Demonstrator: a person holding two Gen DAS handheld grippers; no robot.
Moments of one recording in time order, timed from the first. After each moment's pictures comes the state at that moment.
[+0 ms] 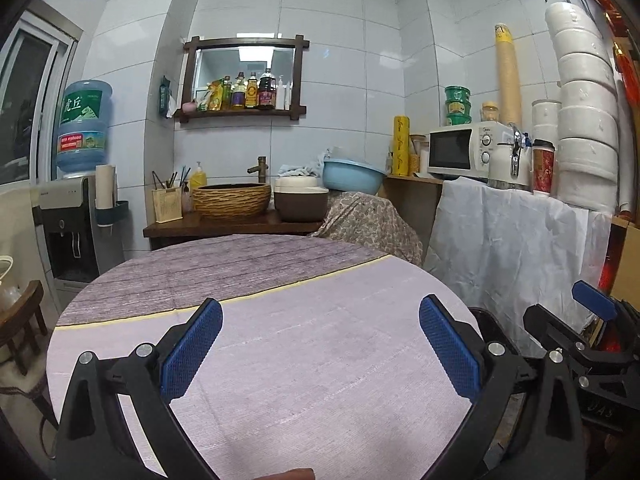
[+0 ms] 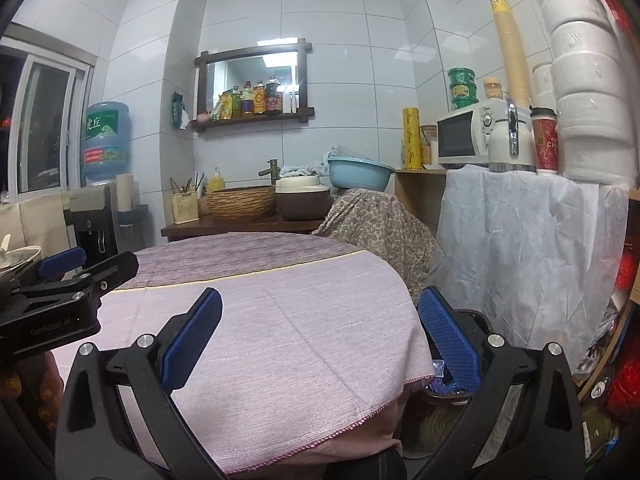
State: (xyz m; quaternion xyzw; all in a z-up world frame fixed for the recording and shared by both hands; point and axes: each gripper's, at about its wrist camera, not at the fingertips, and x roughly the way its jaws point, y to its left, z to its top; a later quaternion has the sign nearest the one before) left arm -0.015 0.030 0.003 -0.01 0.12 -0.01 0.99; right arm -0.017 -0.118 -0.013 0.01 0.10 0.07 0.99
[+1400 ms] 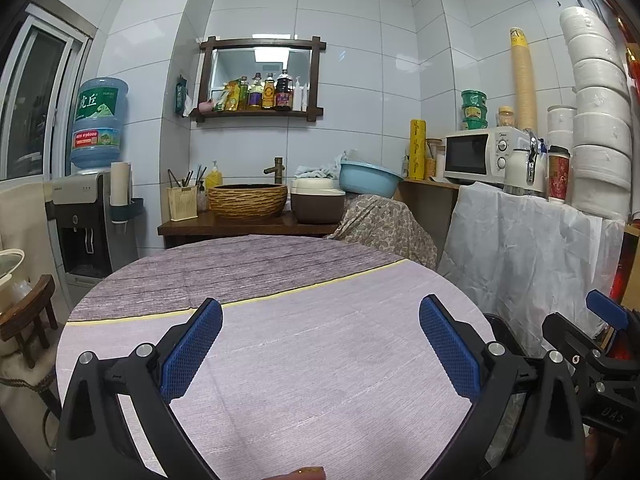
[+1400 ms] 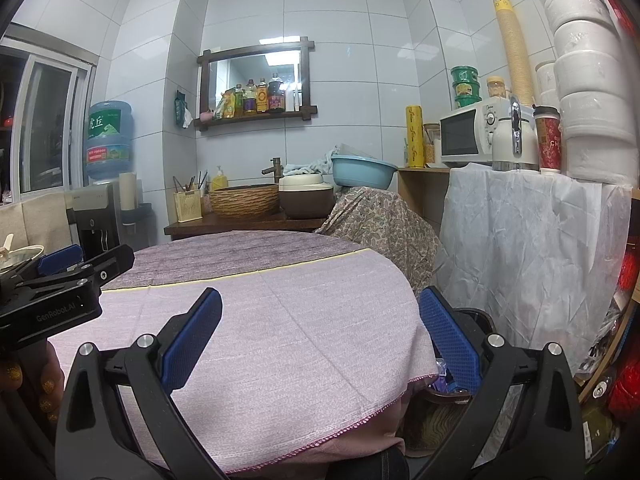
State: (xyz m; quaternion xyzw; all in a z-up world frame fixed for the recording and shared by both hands) left arm -0.016 0.049 0.005 -0.02 0.12 0.01 0.99; right arm -0.017 -0.120 -0.011 0.01 0.10 0.08 0.99
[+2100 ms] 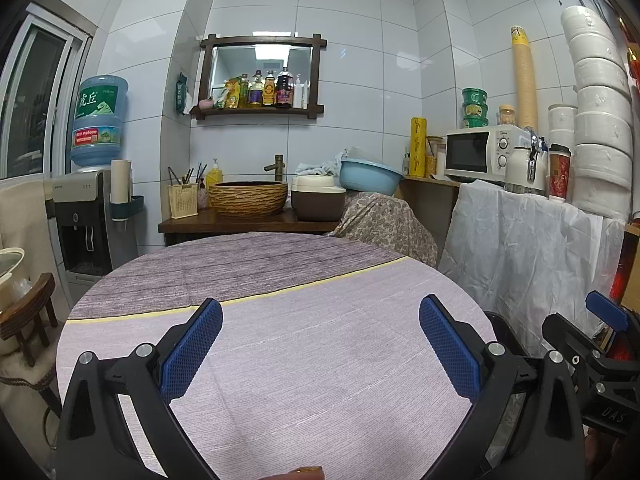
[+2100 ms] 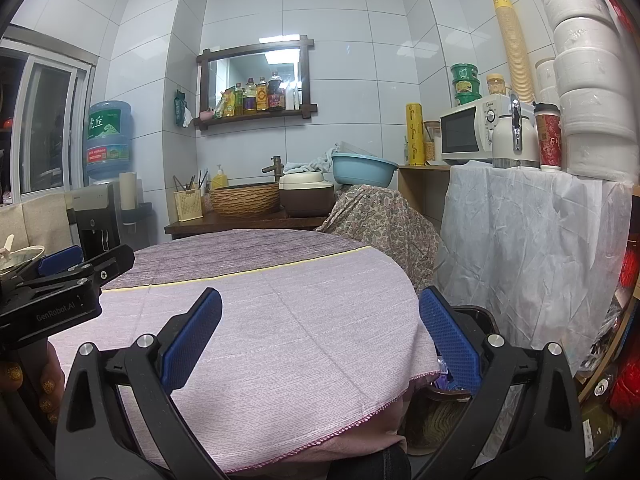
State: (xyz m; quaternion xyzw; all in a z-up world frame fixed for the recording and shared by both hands) left arm -0.016 0.052 0.002 -0.02 0.12 0.01 0.99; right arm -0.016 -0.120 -0.012 0.01 0.11 0.08 0.99
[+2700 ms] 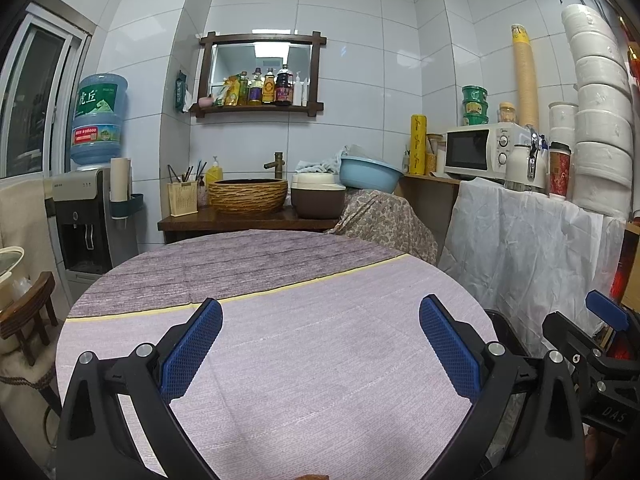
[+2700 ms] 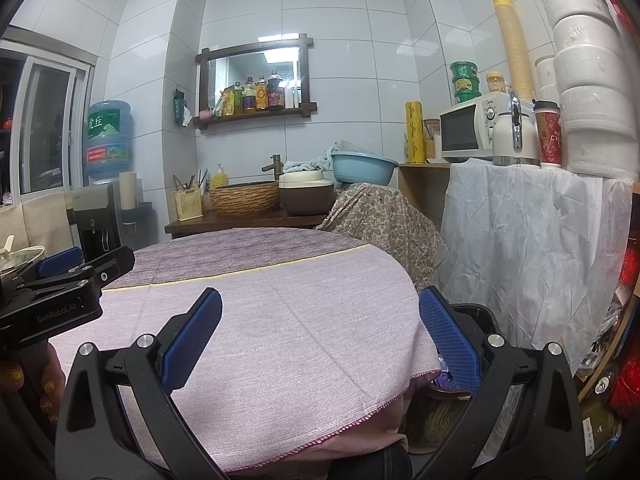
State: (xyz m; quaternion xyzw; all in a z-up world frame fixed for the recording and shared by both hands) left arm -0.015 0.053 0.001 -0.02 0.12 0.01 0.99; right arm -0.015 -0.120 -0.014 0.02 0.11 0.08 0.99
